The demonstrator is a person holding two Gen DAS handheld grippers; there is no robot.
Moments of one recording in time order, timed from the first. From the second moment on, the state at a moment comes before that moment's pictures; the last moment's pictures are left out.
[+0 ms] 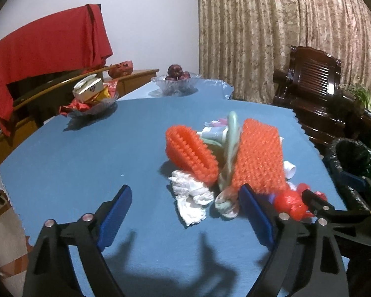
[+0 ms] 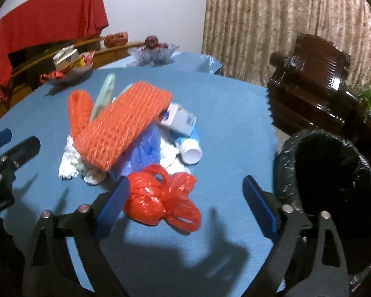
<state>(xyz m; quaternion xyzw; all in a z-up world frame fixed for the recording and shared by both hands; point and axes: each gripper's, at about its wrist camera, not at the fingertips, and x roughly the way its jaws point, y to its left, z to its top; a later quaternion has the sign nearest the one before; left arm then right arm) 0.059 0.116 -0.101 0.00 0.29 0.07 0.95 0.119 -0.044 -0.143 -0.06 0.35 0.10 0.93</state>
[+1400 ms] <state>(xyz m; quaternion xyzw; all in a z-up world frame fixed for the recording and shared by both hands) 0.113 0.052 -0.126 0.00 0.34 -0.05 0.94 0.128 -0.095 -0.131 -0.04 0.35 0.14 0.93</state>
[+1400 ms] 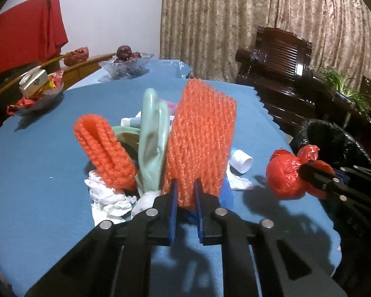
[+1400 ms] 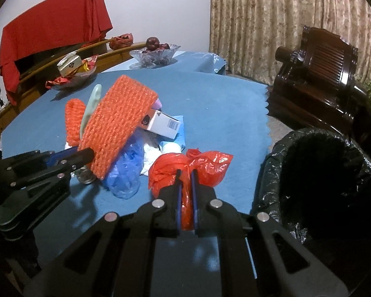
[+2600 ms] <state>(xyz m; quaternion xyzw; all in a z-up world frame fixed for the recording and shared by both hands) 0.134 -0.141 -0.086 0.02 0.33 -0.27 0.90 0.086 -0.290 -0.098 0.02 0.33 -0.08 0.94</state>
